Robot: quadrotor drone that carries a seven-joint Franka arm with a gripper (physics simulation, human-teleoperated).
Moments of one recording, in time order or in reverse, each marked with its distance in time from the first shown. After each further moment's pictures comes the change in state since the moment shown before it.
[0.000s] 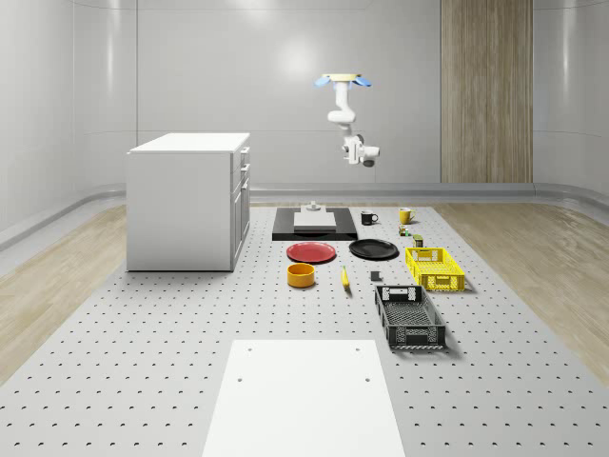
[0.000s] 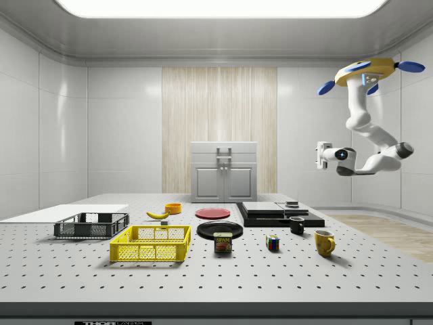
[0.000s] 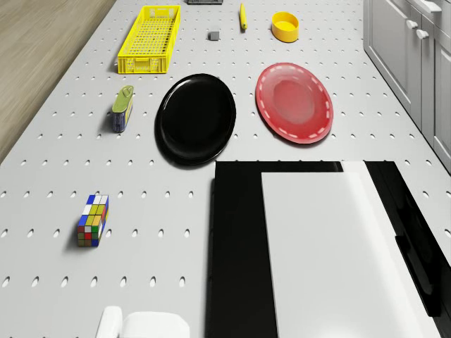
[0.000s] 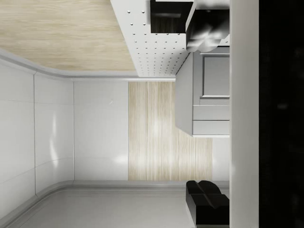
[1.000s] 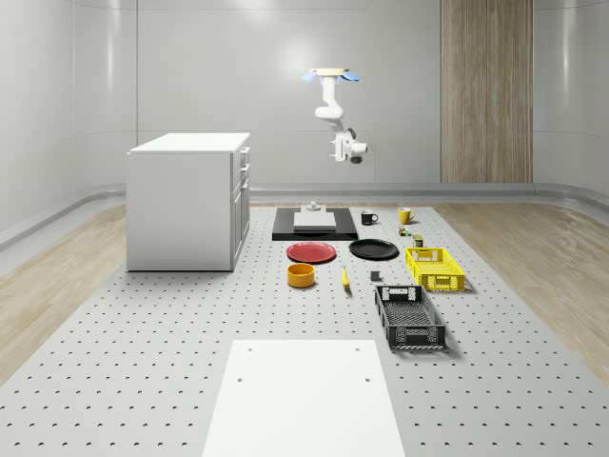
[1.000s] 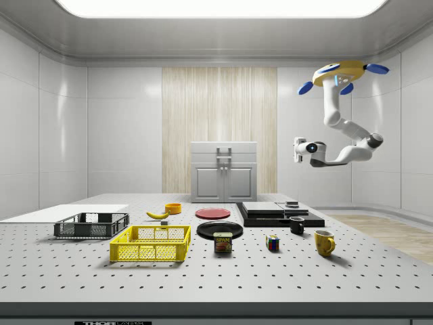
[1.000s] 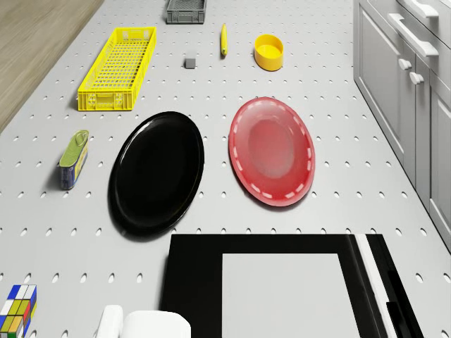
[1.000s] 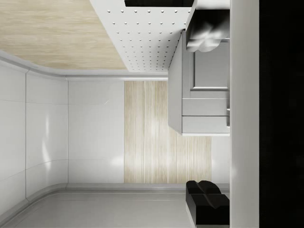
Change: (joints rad) arm 0.119 -0.093 -0.059 -0.016 -0.059 0.097 0.051
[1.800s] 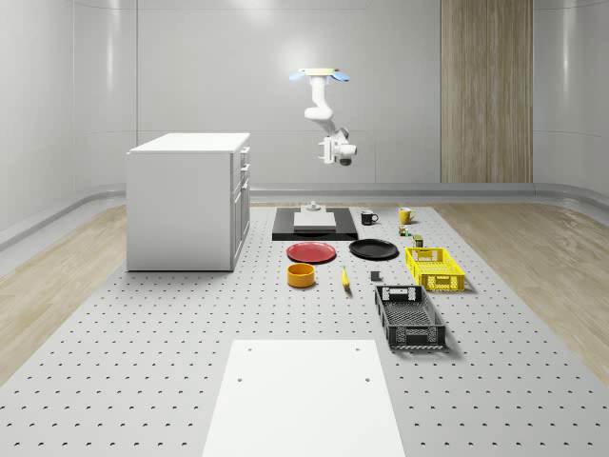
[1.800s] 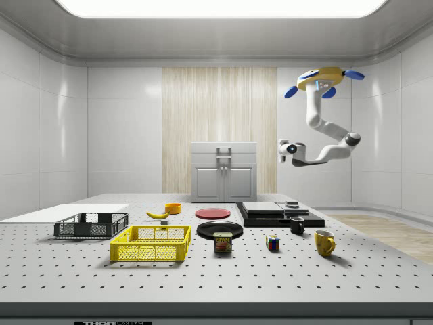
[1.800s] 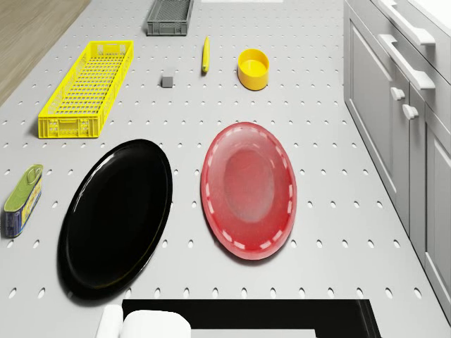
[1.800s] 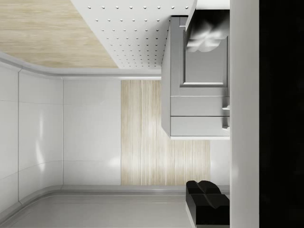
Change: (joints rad) arm 0.072 -0.066 -0.030 -0.009 -0.049 0.064 0.040
